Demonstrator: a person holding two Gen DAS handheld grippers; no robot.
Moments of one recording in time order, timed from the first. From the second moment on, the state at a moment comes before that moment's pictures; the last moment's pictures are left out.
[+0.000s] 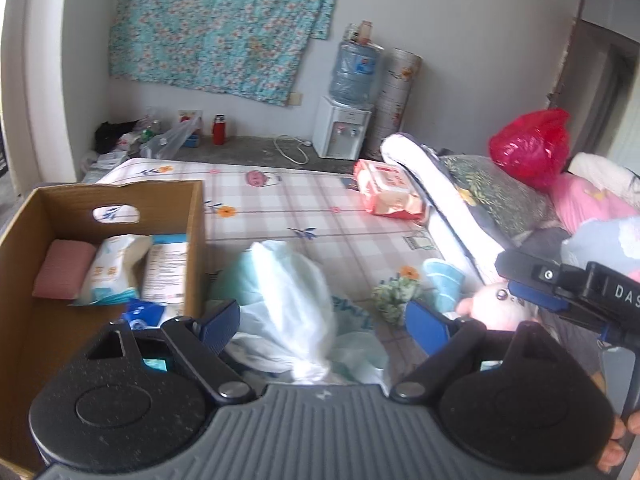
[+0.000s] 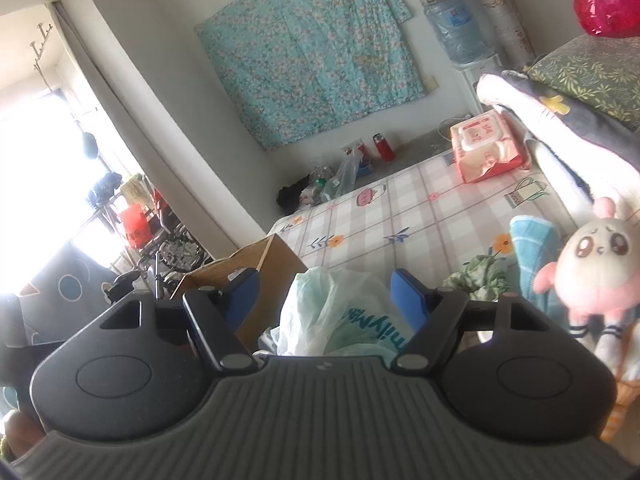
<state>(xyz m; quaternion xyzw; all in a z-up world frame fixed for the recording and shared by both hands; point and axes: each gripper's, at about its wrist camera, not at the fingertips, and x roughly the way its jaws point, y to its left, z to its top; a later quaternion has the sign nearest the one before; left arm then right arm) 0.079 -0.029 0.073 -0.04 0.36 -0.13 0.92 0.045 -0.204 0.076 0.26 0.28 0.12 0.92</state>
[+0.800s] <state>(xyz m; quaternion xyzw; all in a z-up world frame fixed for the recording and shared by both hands) 0.117 -0.223 -0.045 0.09 0.33 -0.33 0.88 0.108 -0.375 0.052 0.25 0.37 -0.02 0.89</state>
